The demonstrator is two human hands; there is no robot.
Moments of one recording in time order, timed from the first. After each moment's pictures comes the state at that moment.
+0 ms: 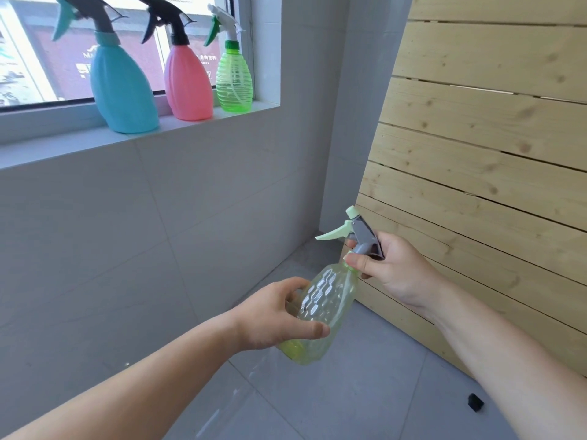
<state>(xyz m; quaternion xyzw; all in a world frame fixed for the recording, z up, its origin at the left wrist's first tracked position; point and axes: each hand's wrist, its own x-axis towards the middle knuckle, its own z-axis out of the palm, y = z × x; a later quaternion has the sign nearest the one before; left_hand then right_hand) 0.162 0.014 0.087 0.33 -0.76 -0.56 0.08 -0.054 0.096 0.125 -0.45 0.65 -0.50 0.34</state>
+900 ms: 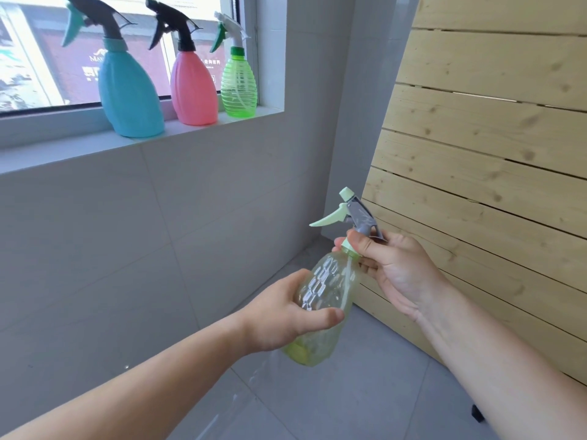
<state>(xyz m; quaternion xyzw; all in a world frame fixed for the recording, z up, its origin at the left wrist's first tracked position) 0.153 0.024 0.107 0.31 -0.75 -0.57 0.13 -0.030 0.089 0.146 -0.32 0.53 -0.66 0.42</state>
